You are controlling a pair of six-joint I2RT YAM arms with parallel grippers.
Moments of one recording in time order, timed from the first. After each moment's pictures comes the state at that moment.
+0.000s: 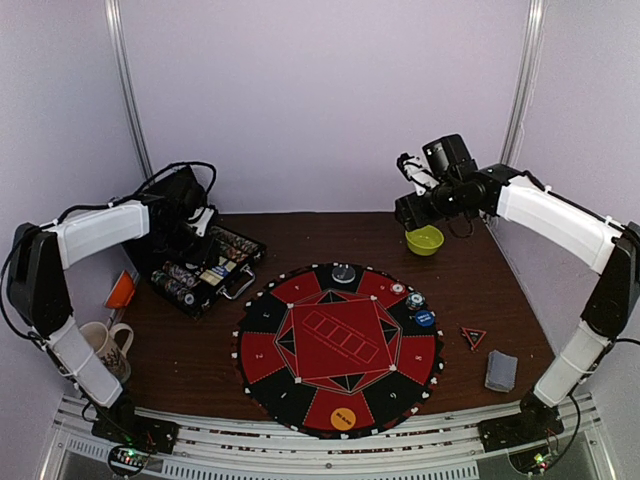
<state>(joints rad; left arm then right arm) -0.35 1.65 1.31 -0.69 -0.09 -0.04 0.54 1.63 1.56 -0.65 0.19 -0.02</state>
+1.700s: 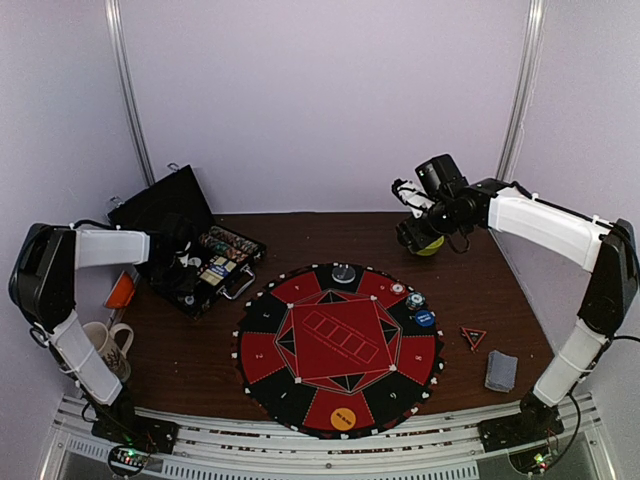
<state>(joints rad) -0.24 1.68 1.02 -0.51 -0.27 -0.18 0.54 1.65 1.46 -0.64 0.22 -0.13</state>
